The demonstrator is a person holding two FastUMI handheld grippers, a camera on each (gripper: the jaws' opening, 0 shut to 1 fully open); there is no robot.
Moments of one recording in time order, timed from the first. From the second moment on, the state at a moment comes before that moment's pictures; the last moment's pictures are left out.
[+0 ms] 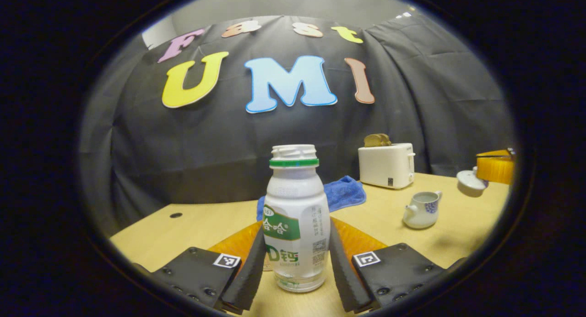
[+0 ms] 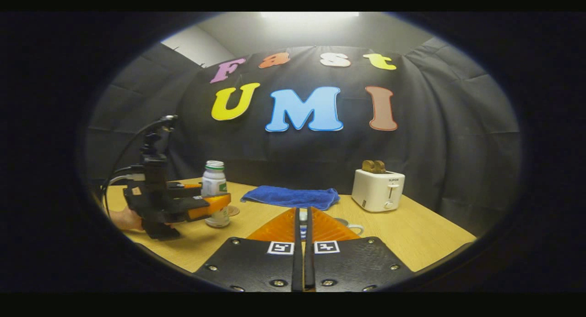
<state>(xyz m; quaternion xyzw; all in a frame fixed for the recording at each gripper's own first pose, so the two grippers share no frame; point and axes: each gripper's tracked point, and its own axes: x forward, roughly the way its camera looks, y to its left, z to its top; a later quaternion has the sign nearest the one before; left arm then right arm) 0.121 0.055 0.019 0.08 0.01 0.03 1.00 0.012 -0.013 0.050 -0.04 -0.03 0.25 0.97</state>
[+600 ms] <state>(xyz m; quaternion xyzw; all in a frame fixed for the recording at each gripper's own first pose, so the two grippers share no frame) 0.173 0.006 0.011 0.24 0.09 -0.01 0.97 -0.058 -0.049 0.018 -0.02 -0.01 0.26 0.96</state>
